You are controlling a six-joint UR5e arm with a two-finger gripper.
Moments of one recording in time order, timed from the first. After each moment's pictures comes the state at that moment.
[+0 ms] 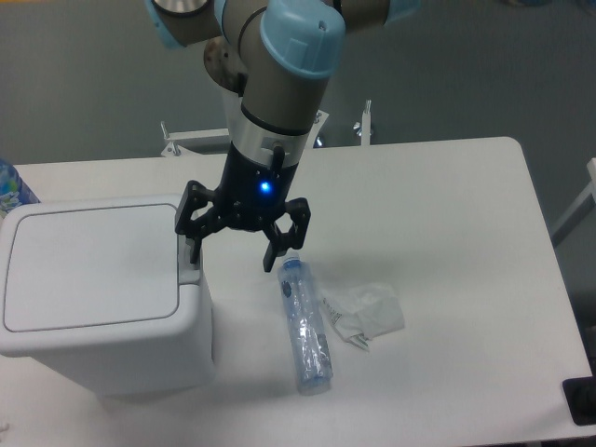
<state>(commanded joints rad) 2.36 -1.76 -1.50 -1.16 1.13 0.23</state>
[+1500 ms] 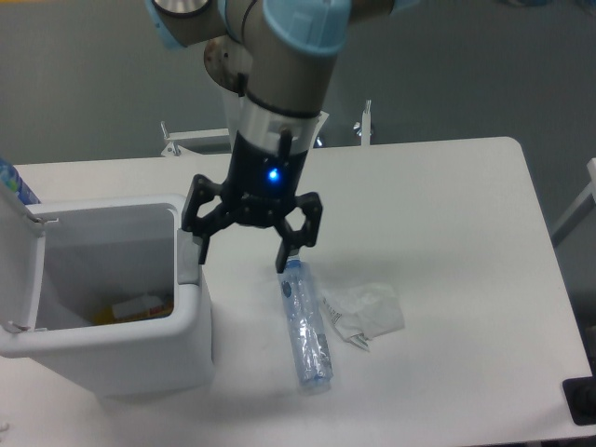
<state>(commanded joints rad) 2.44 -1.76 -1.36 -1.11 1.16 0.23</state>
